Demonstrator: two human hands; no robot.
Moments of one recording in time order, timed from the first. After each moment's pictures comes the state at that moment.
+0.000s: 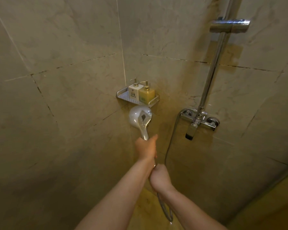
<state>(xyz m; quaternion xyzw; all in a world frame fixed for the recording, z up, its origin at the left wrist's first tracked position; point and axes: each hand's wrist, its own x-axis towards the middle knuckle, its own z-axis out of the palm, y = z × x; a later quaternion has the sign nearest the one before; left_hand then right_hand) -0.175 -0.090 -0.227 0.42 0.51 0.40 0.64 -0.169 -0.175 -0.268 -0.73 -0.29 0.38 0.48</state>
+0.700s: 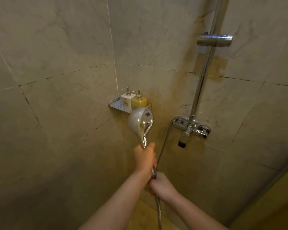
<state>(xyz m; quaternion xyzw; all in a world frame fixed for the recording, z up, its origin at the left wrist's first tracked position) -0.162 -0.099 -0.222 0.42 0.45 0.40 0.68 -0.136 -0.187 -0.263 -0.68 -0.37 0.46 0.44</state>
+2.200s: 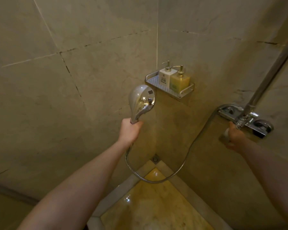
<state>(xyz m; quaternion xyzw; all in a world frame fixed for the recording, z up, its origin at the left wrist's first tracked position) -0.273 0.038 -0.251 0.57 0.55 0.40 0.46 0.112 -0.059 -0.303 -0.79 -0.09 0.37 0.48</state>
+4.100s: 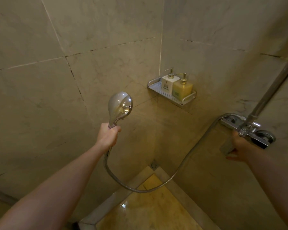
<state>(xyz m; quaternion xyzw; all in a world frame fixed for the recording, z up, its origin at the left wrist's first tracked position) -0.358 0.078 -0.256 0.55 0.59 0.38 0.46 0.090 -0.065 -0.271 -0.79 -0.05 0.40 0.46</state>
